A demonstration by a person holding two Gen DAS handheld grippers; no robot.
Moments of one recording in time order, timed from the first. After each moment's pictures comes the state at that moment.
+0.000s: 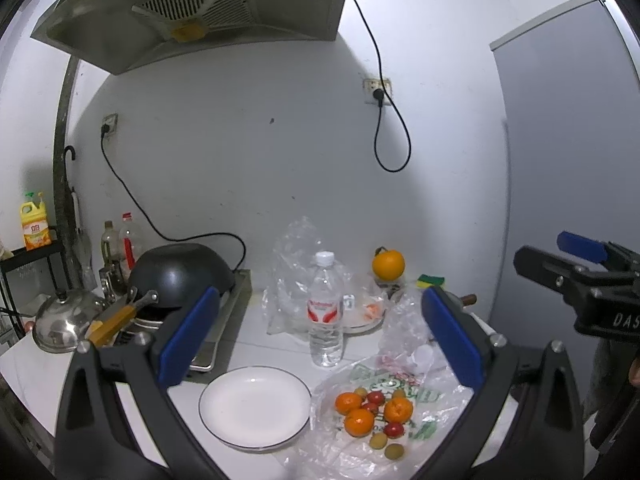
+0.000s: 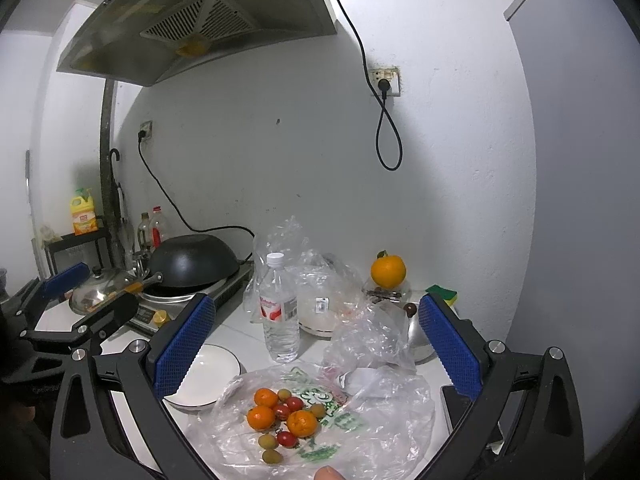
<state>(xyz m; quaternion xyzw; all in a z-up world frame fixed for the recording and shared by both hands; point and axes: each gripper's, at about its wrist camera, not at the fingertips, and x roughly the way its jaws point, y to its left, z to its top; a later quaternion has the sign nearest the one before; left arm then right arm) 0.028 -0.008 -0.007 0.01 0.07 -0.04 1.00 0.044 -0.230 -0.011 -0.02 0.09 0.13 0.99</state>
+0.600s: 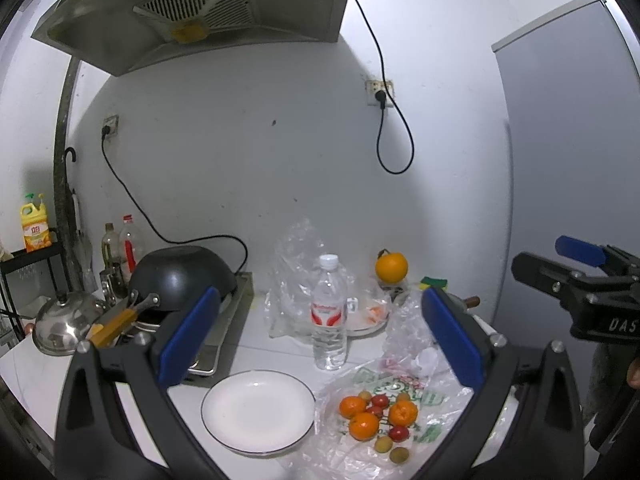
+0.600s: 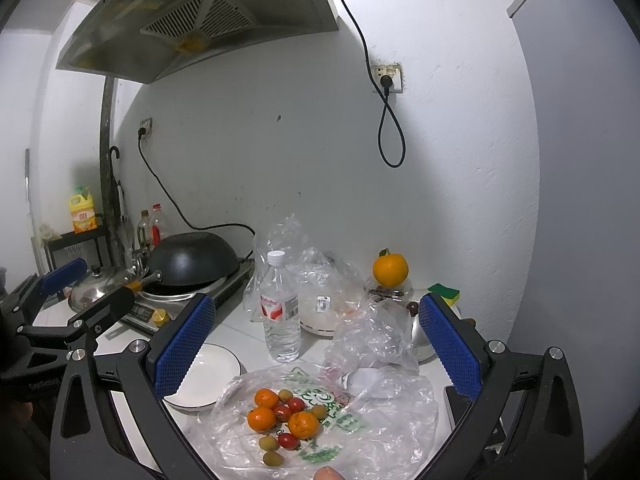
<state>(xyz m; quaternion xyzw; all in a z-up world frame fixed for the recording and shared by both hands) 0.035 -0.003 -0.006 0.01 0.07 -0.04 1.00 0.048 -0.227 -0.012 -0.02 0.10 0.13 0.99</state>
